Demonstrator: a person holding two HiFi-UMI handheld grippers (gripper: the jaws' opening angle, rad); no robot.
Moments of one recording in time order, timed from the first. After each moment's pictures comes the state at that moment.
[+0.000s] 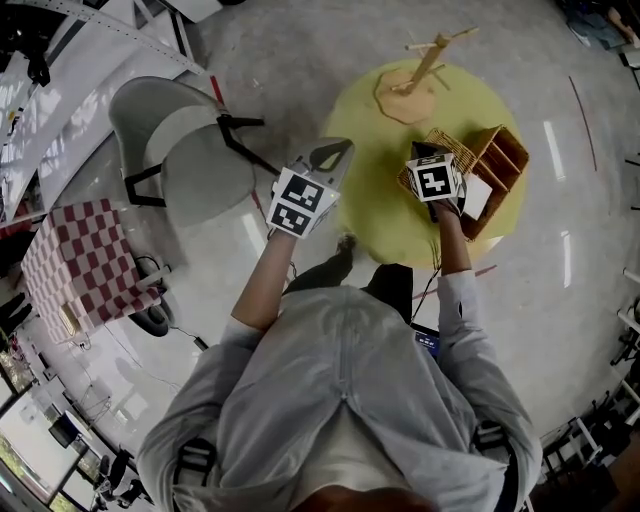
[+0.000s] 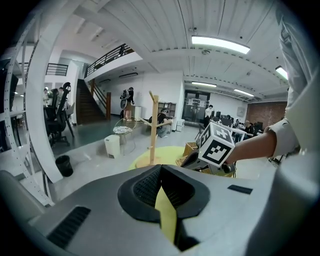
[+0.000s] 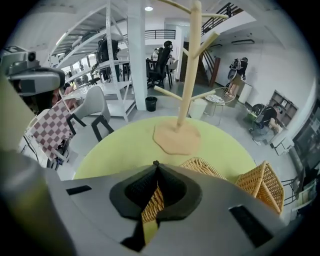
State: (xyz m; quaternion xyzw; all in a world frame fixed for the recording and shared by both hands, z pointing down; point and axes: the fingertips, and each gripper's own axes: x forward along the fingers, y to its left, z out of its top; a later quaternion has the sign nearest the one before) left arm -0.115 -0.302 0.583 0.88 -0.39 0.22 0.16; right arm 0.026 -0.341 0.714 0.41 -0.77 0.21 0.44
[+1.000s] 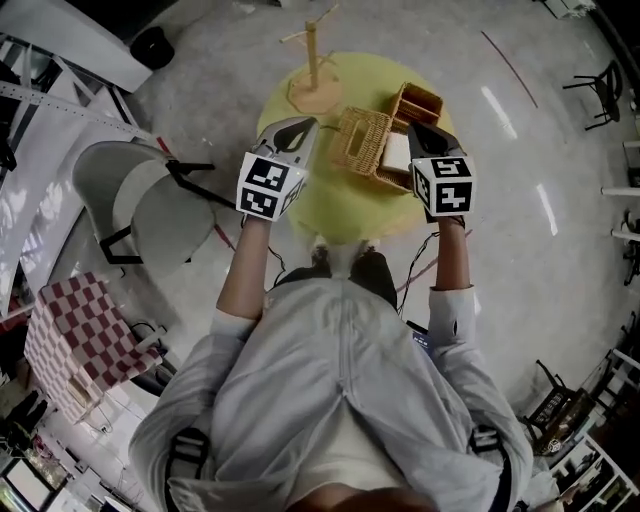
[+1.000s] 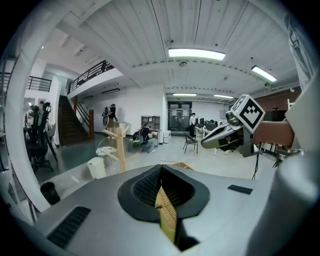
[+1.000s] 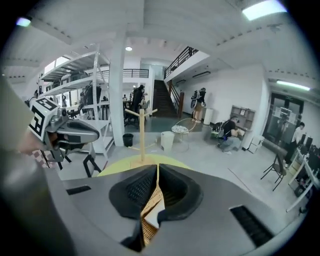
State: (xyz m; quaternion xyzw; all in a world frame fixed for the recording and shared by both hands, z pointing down) left arm -0.018 -0.280 0.494 0.93 -0.33 0.17 0.07; right arm 0.153 -0.258 0.495 0.58 -0.76 0.15 0.26
